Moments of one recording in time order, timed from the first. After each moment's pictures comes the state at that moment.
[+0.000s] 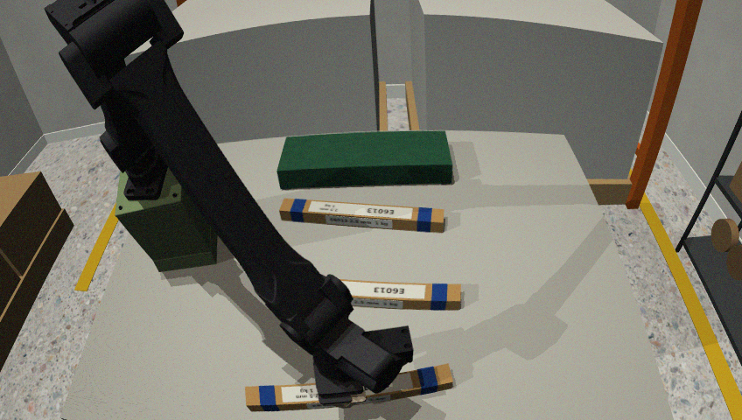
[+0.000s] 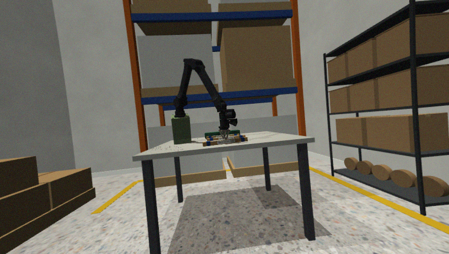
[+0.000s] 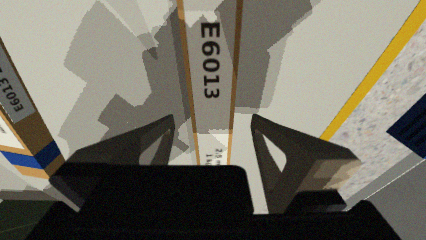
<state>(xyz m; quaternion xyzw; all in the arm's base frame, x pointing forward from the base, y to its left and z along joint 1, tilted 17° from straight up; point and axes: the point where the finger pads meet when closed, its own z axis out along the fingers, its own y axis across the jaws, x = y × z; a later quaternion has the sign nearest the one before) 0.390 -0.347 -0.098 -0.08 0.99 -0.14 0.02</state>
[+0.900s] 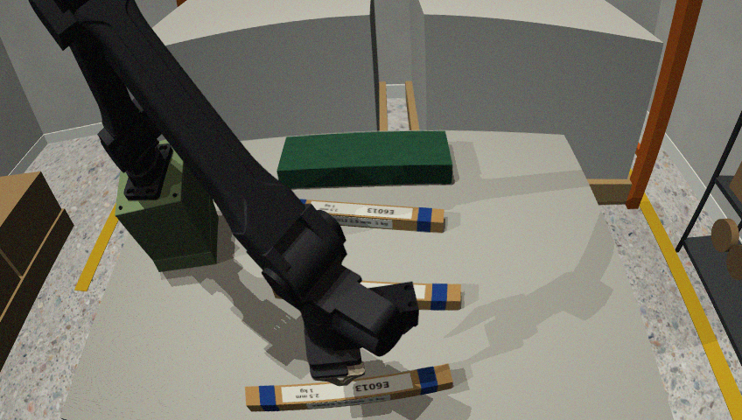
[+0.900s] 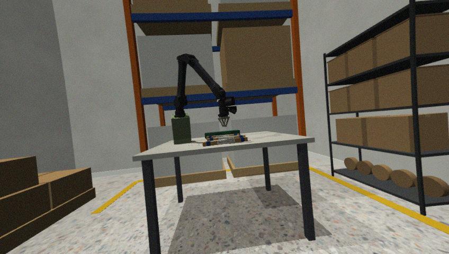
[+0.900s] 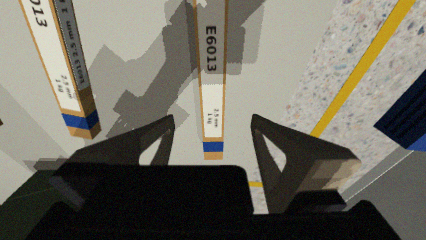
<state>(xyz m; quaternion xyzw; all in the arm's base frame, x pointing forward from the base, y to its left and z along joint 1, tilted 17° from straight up) 0.389 -0.319 -0.008 -0.08 0.99 -0.15 0.02</state>
